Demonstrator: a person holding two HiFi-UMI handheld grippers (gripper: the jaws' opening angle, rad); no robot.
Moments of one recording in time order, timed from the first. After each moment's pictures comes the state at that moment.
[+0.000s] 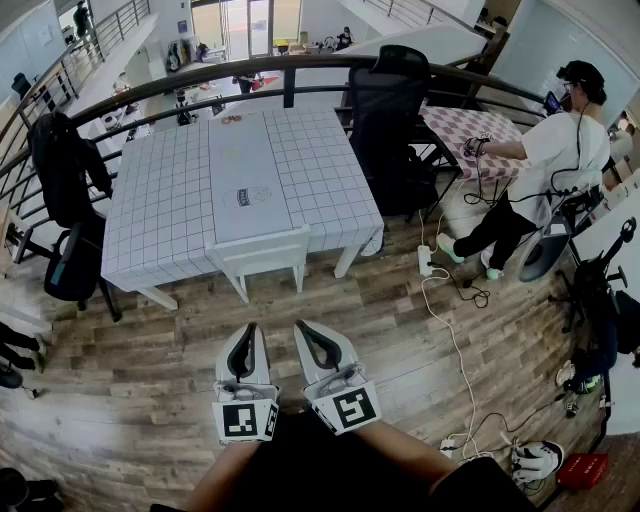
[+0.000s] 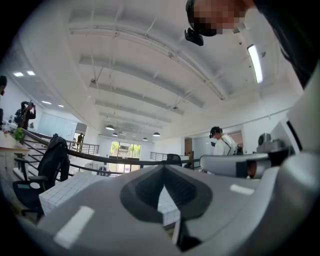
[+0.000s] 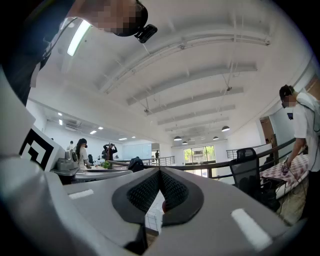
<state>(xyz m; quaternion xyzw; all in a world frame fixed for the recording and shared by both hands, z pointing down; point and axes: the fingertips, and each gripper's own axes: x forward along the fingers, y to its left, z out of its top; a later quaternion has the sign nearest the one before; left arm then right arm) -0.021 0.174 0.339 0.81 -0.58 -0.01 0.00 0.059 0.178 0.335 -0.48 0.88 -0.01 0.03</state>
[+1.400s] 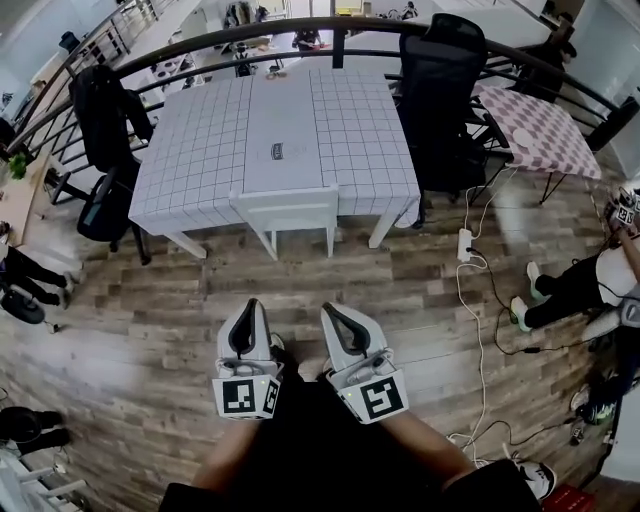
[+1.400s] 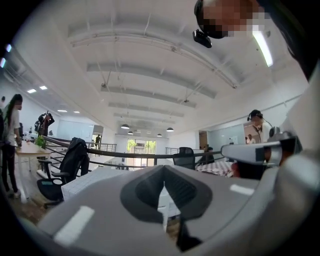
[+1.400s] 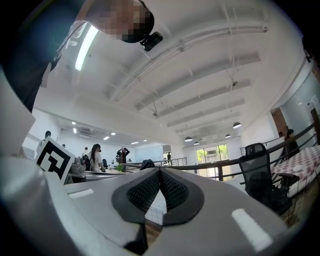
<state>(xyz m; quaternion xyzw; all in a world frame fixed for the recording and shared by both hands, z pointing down) 0.008 0.199 0.395 0.76 -0.65 0.01 0.01 0.133 0.205 0.375 -0.43 0.90 0.00 0.05</state>
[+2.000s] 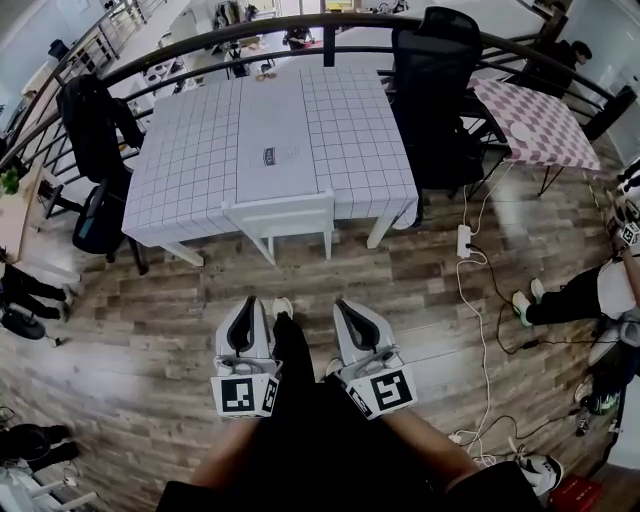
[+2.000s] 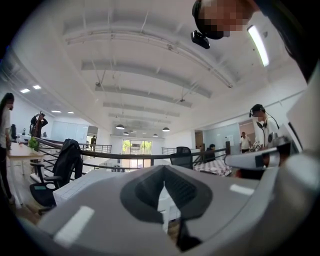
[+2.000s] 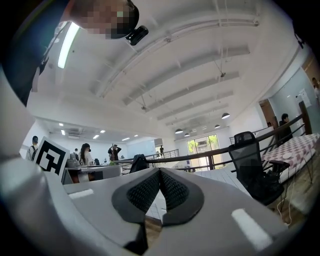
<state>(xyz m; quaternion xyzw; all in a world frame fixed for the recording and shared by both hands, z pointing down) 0.012 0.151 0.391 0.78 -0.63 0.02 0.00 0.155 0.157 0.398 -0.47 0.88 -0.08 0.03</state>
